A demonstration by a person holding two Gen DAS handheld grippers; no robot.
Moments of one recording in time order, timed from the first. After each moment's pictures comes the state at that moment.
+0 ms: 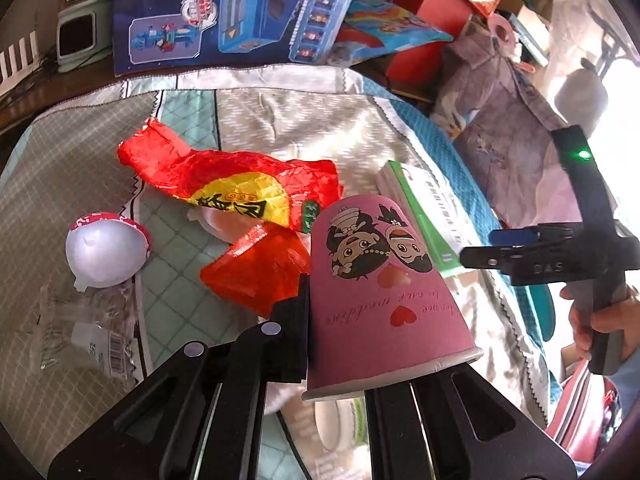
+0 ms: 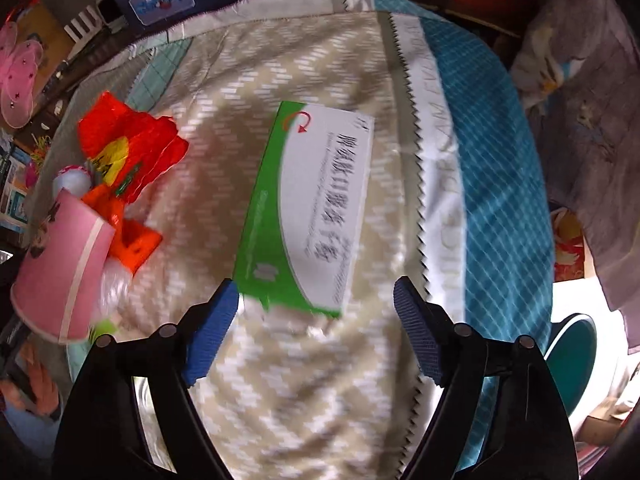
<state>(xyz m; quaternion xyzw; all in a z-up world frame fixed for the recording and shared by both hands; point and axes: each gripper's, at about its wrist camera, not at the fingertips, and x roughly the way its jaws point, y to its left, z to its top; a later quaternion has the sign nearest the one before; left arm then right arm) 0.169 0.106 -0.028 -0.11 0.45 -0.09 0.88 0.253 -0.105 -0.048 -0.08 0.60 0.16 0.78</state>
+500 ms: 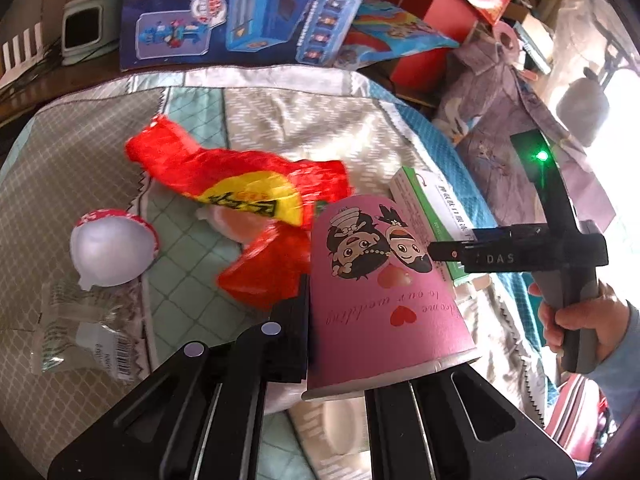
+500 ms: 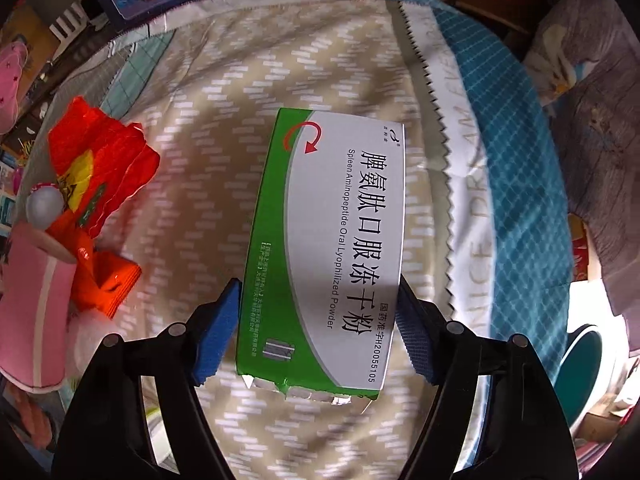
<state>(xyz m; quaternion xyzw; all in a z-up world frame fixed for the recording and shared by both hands) 0.168 0.111 -0.027 -0.12 0.44 -0.10 0.88 0.262 -0.096 -0.059 -0.08 0.59 0.14 0.79</state>
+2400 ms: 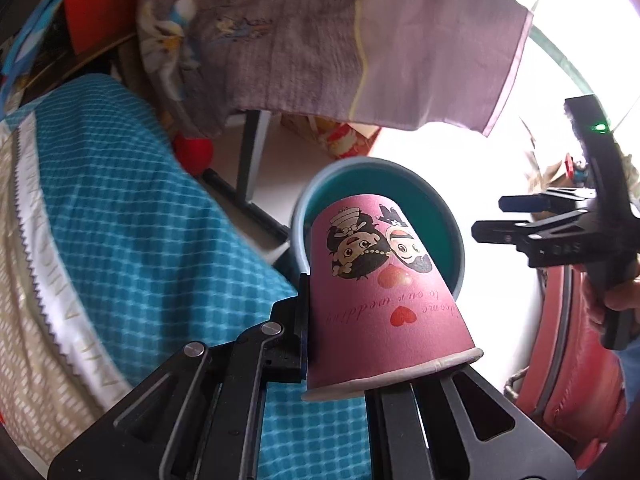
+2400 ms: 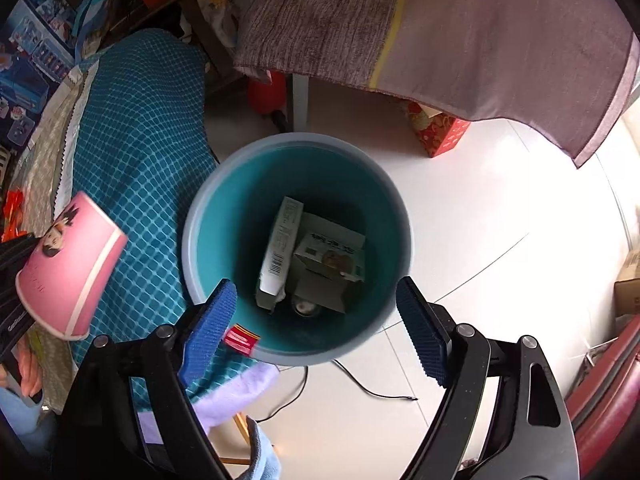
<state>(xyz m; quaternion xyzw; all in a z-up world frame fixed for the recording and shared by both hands) 0.178 -0.371 -0.054 0.09 0.52 -0.30 0.79 0.135 -0.599 -0.057 0.07 0.60 -0.01 0.80</state>
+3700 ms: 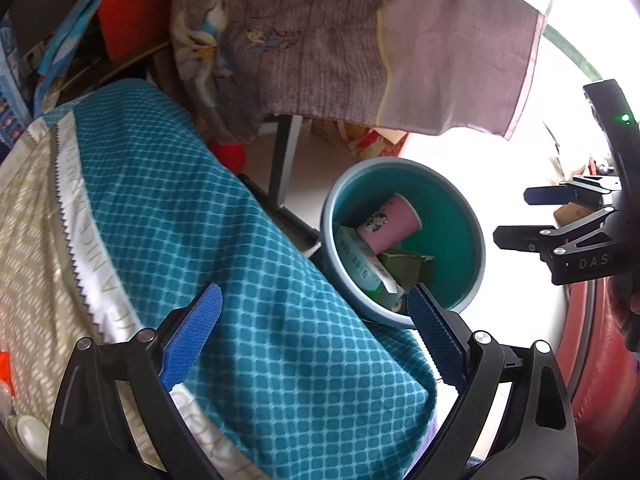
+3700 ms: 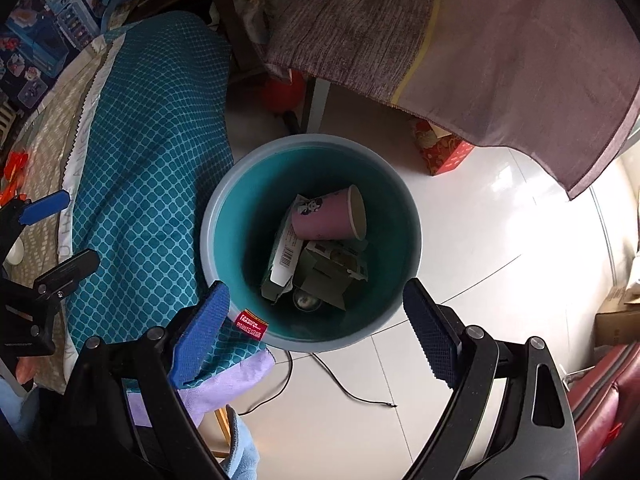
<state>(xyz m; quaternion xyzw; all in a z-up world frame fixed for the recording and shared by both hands) 0.153 -0.344 -0.033 0.10 0.50 -0.25 0.83 0.126 -0.556 -0.038 0.01 0.59 0.01 0.81</state>
